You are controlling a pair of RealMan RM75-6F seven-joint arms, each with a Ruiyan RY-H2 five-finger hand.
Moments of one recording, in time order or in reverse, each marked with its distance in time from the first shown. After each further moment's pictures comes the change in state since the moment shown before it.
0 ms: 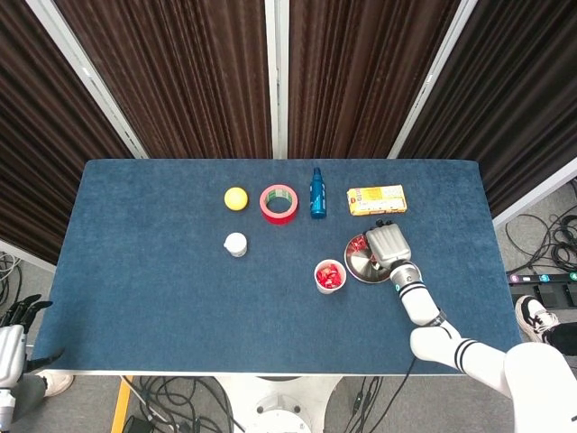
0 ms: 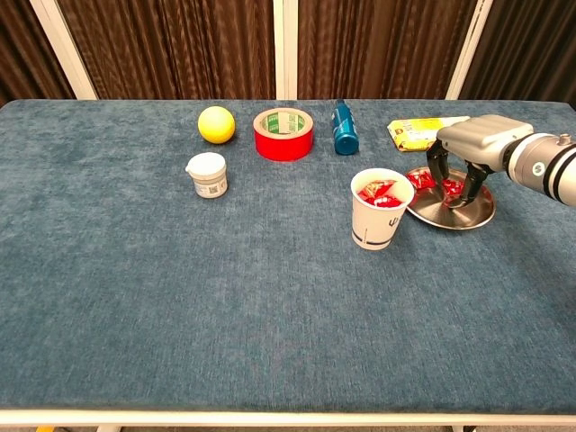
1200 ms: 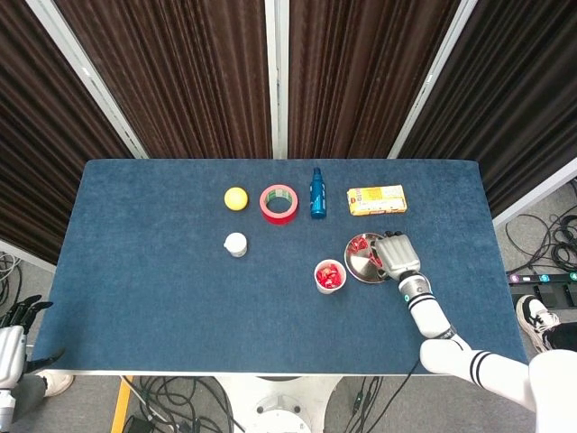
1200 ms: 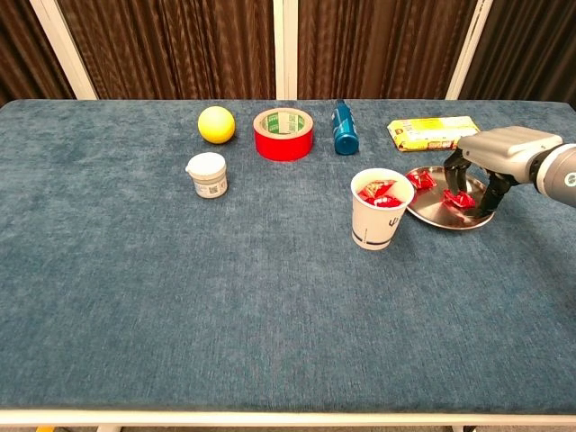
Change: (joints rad) left arm 0.002 -0.006 0.002 0.014 0.006 0.005 -0.015; right arm -0.062 0.084 -0.002 -0.176 0.041 0.041 -0.026
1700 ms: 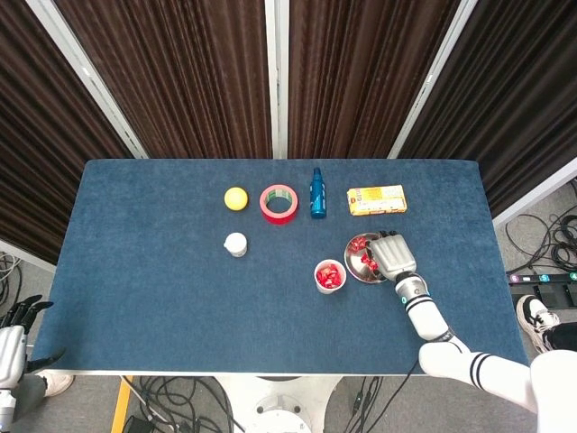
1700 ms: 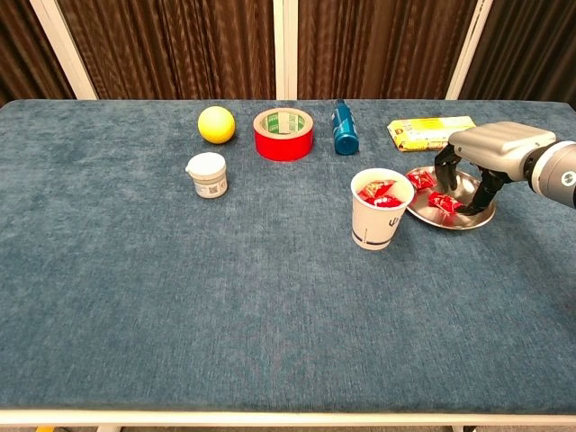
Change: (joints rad) left arm -0.001 -0.001 0.001 0.000 0.002 -0.002 0.000; right arm -0.002 0.005 0.000 -0.029 -0.033 0.028 0.006
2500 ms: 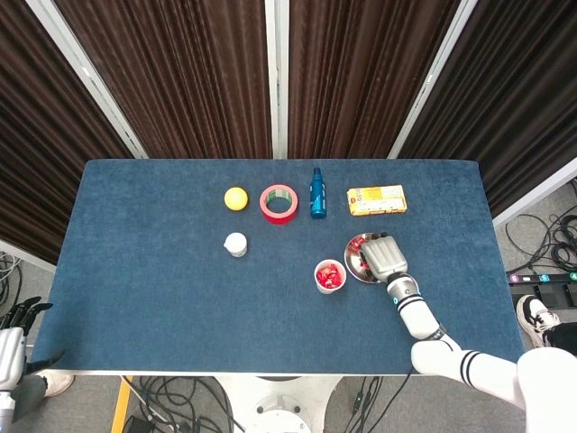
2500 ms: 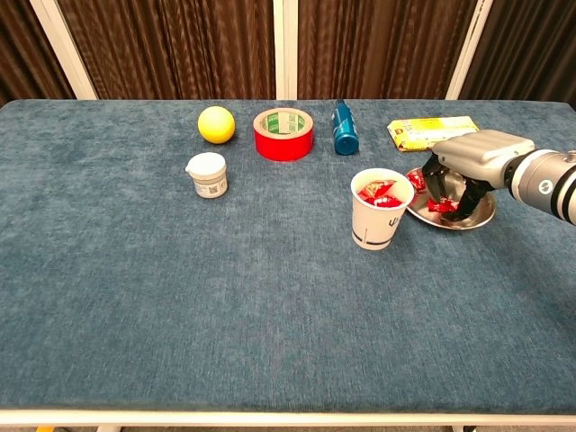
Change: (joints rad) left arm 0.007 0.001 0.003 -0.004 -0.003 0.005 0.003; right arm 0.021 -0.049 -0.005 0.045 0.003 -0.021 -0.024
